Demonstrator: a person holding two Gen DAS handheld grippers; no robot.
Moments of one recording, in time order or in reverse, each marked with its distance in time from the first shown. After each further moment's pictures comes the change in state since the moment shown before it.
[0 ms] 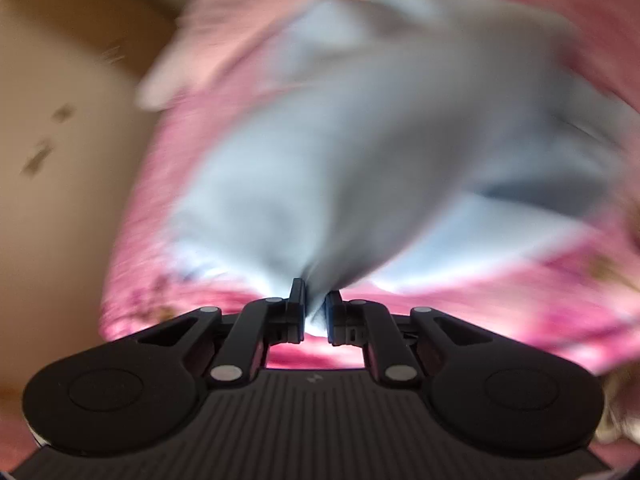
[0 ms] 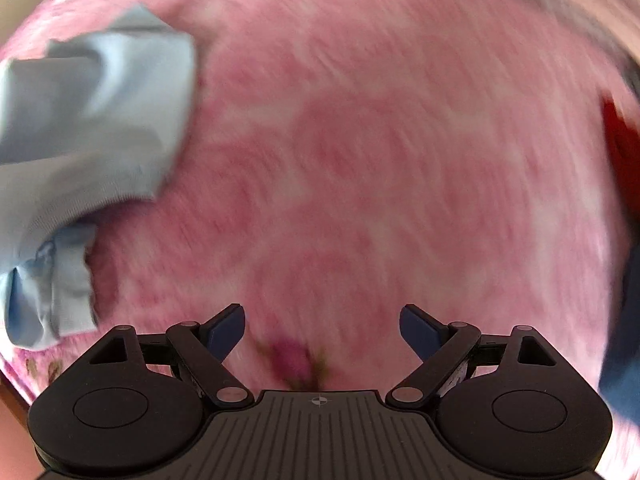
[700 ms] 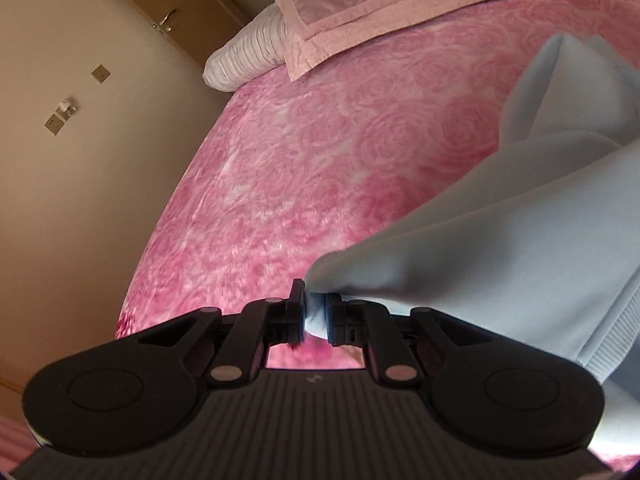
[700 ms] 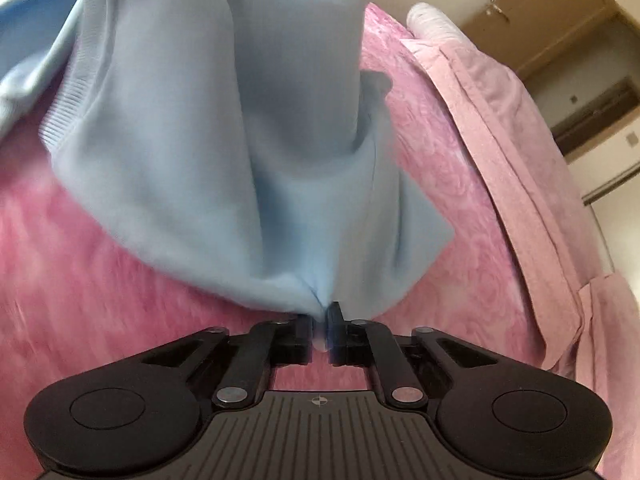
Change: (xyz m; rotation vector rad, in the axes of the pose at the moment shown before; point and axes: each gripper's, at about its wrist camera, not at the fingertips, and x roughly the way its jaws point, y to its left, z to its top) left arm 0.125 0.148 0.023 -0.131 -0.049 -0.041; right arm 0.073 0.172 0.056 -1.097 -0.474 -0.050
